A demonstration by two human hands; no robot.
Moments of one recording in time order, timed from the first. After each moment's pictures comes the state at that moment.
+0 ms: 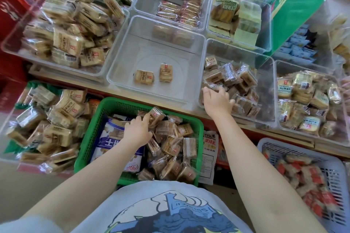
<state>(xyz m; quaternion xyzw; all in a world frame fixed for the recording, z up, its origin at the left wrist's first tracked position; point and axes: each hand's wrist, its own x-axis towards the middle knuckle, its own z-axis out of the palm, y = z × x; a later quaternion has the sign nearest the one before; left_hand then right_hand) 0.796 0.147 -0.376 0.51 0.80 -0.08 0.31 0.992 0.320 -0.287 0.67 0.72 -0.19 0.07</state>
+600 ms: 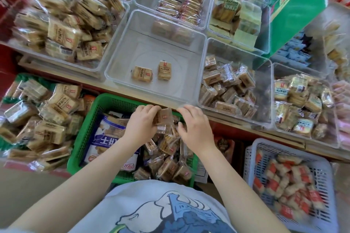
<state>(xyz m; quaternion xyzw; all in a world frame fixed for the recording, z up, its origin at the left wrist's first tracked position) 0.802 0.151 -0.347 0.61 0.74 0.17 0.22 0.988 0.220 -0.294 0.42 0.89 -0.14 -0.10</state>
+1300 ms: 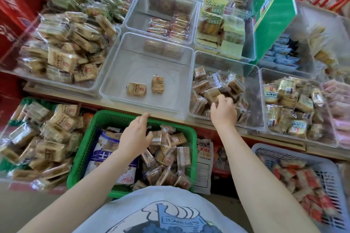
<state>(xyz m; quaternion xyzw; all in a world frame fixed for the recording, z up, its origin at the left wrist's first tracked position) 0.809 0.154 -0.327 0.54 0.79 0.14 0.26 1.044 0.332 -0.291 0.69 0.72 -0.11 -0.06</state>
